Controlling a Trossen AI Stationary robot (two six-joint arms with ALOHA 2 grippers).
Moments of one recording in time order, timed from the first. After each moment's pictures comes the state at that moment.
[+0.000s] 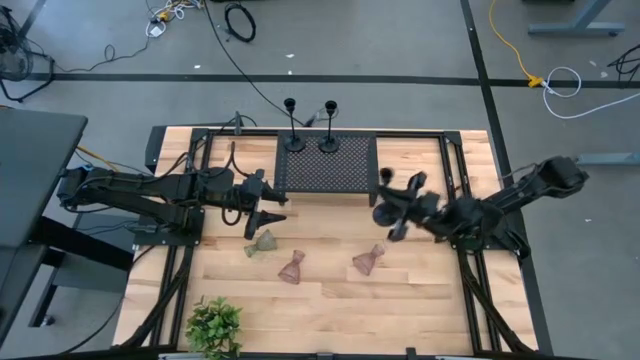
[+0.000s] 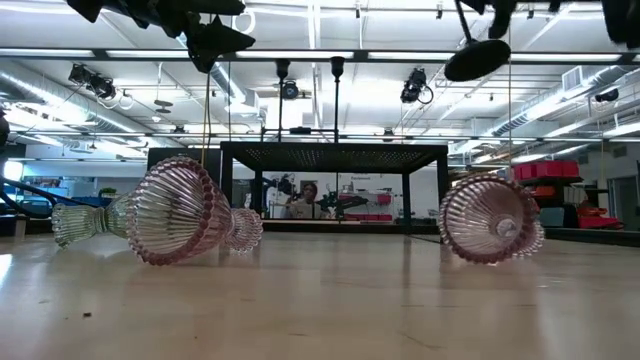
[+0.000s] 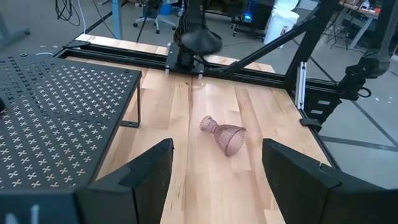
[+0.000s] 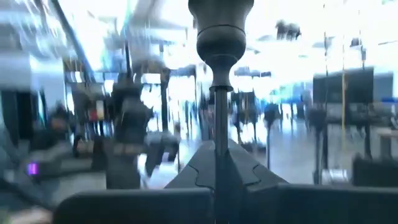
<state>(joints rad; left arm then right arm) 0.00 0.95 0.66 0.02 0.04 -0.17 0.35 1.13 0.40 1.21 0.69 -0.29</state>
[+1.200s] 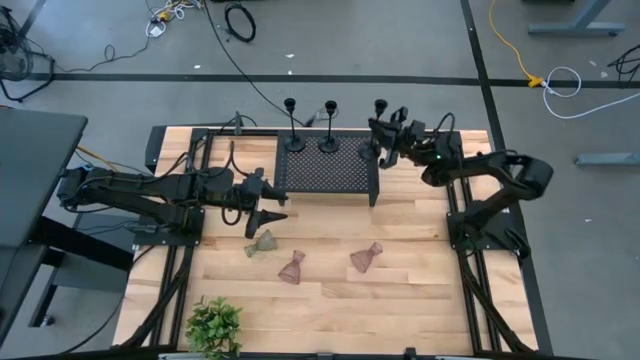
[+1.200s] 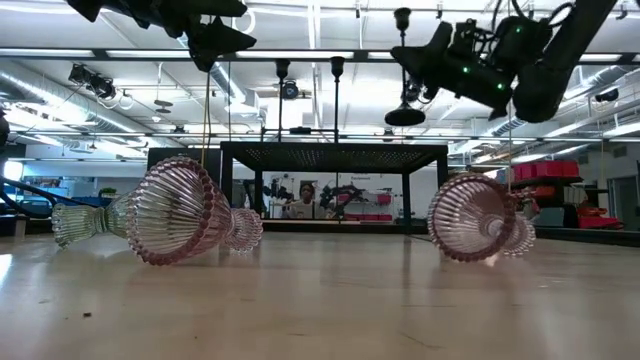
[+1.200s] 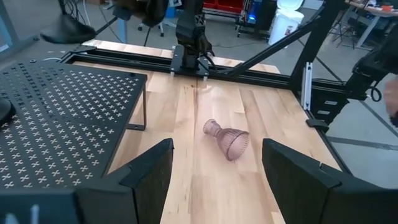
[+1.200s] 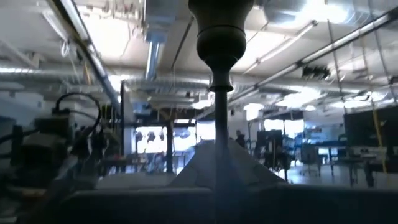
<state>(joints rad) 0.00 0.95 0.66 0.03 0.02 -0.15 -0.62 1.52 0.51 1.57 -0.34 0.20</state>
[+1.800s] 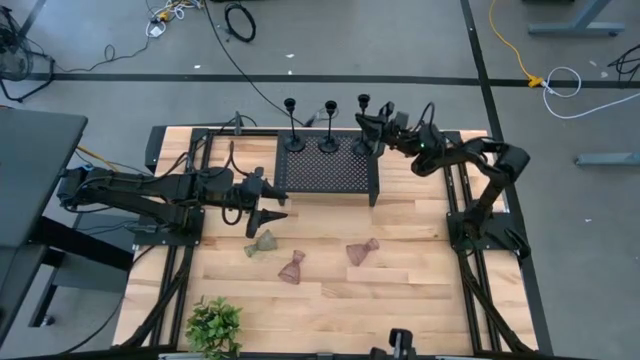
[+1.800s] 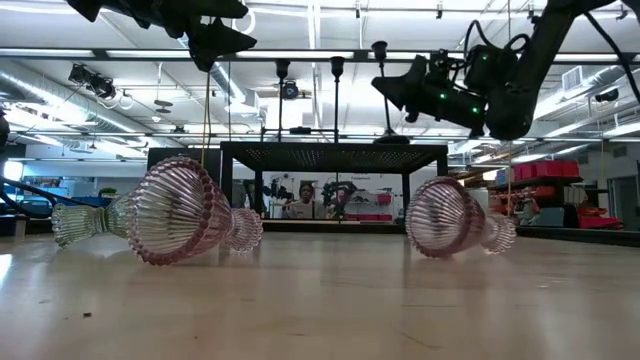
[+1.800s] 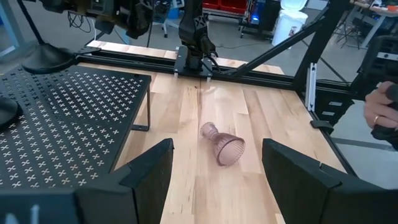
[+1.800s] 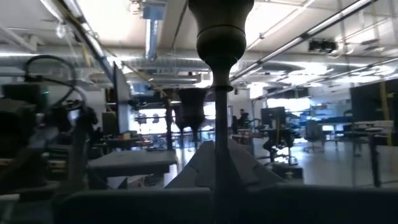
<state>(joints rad) 0.00 0.95 0.66 0.03 0.01 -0.15 -0.72 1.73 0.64 1.57 -0.42 0.23</state>
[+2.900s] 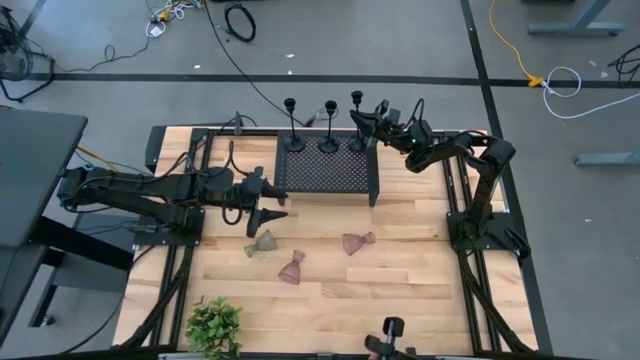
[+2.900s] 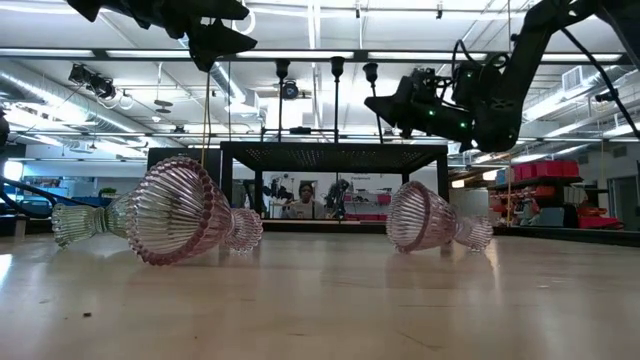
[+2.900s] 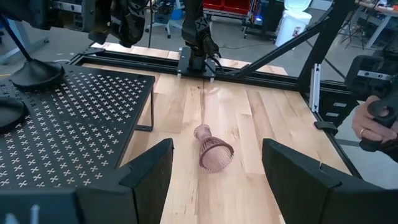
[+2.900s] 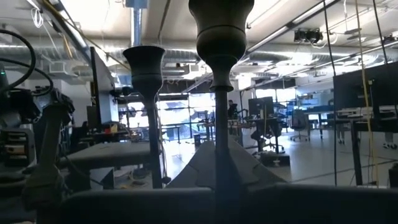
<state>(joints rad) 0.00 0.95 0.66 0.03 -0.01 -0.14 -0.75 1.86 0.71 1.57 -0.41 0.23</state>
